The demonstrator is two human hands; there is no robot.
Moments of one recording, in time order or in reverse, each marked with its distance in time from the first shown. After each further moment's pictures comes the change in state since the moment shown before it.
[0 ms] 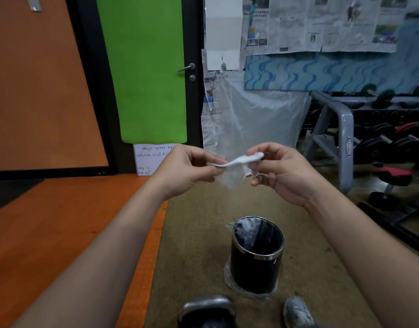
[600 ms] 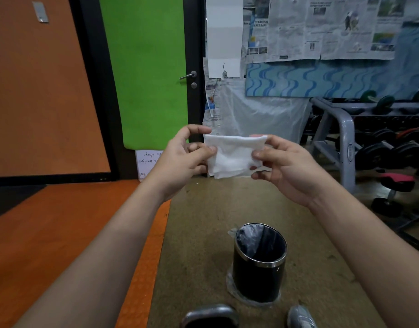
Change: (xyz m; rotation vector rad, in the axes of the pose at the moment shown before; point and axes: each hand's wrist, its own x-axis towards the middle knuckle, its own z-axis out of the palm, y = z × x) left_hand 0.001 0.028 -0.004 -0.278 0.149 -0.007; right_hand 0.002 -0.018 0.007 -0.001 0.000 -0.067
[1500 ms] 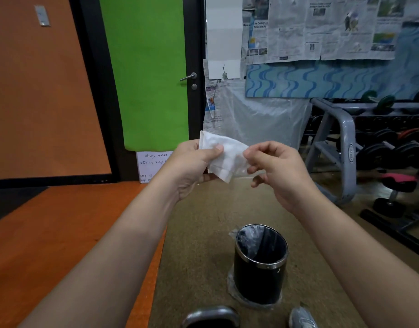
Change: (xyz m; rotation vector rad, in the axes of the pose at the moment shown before) left_hand 0.007 0.005 0.025 0.037 0.087 -0.230; right_hand -0.002 0.010 0.025 -0.166 0.218 -0.071
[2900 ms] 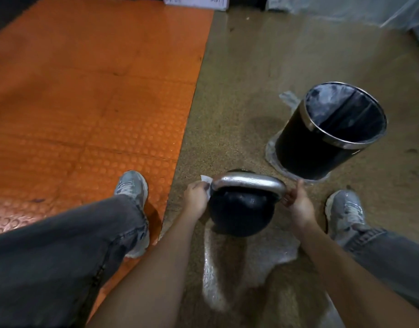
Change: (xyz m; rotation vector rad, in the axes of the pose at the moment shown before) left_hand -0.103 -0.523 -0.097 0.156 0.481 -0.793; right_hand -0.146 0.488 -0.020 -0.116 0.285 1.061
